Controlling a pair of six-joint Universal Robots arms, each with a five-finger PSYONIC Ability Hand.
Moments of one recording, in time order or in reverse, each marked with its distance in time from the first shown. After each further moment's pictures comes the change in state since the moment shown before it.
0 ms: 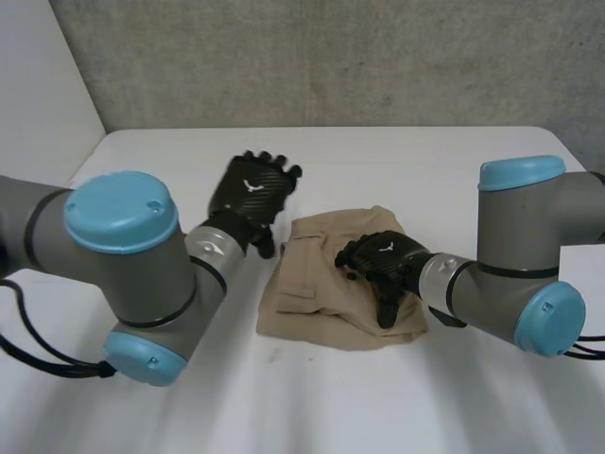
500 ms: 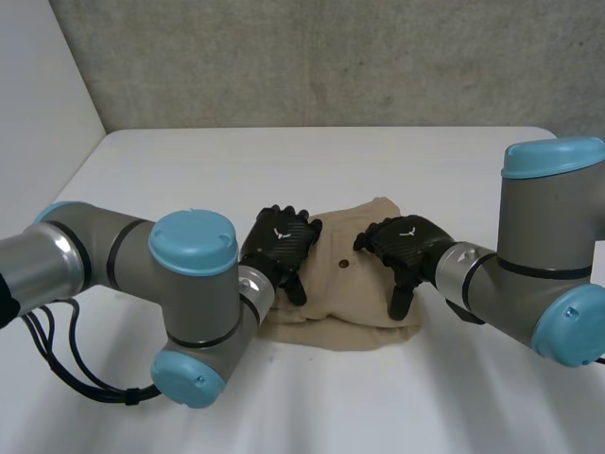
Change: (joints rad) left arm -0.068 -0.181 0.090 -0.076 -0.069 -0.013; right arm -0.001 -0.139 0.080 -0.008 0.121 0.064; left_hand 0.031 0.044 0.035 0.044 0.052; right_hand 0.000 0.000 0.000 0.000 0.000
